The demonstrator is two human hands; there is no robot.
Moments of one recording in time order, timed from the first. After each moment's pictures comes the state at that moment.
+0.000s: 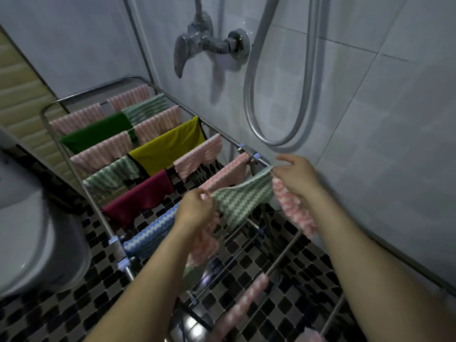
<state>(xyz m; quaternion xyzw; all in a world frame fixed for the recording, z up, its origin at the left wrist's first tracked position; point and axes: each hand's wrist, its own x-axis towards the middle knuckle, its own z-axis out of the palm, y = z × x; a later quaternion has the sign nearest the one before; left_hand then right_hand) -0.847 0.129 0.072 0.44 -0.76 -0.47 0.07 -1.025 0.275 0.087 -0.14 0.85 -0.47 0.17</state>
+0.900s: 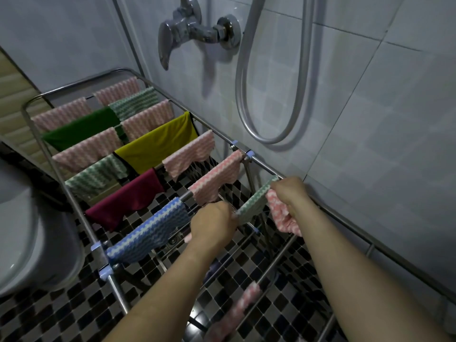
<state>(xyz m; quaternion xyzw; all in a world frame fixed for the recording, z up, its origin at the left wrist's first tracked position) -0.878 0.165 0.034 0.28 -0.95 -0.16 -0.04 -1.040 0.270 0.031 0.03 0.86 -0.45 0.26</state>
